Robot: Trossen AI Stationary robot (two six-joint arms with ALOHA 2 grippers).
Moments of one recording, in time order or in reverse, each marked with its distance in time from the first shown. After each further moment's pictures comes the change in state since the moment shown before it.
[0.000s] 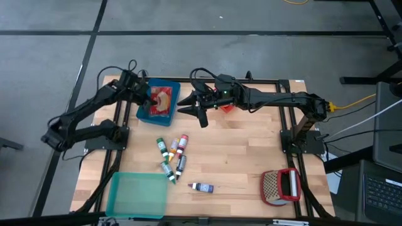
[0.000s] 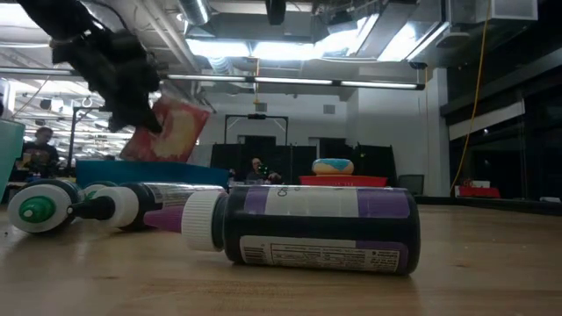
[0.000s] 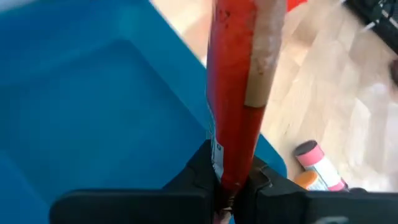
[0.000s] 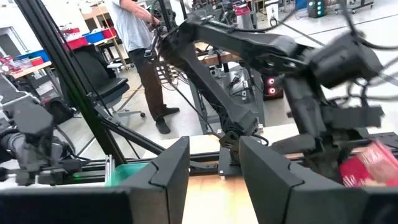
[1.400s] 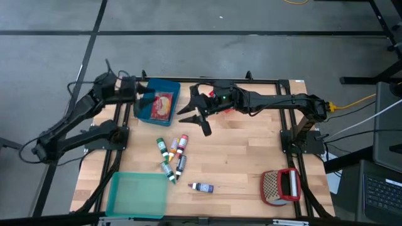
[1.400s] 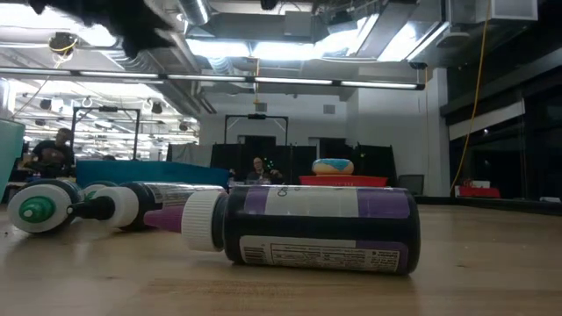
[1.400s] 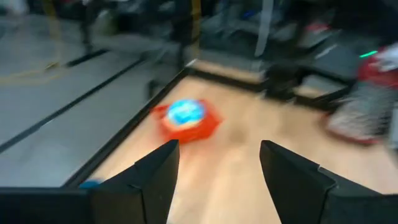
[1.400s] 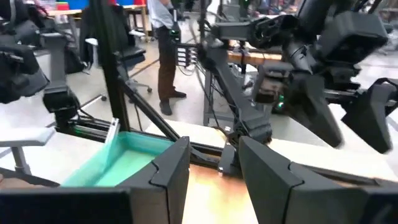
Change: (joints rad) left arm -0.286 -0.393 0.116 0.168 -0.095 -0.080; right arm 0.043 0.001 0.000 -0.032 -0.069 -0.286
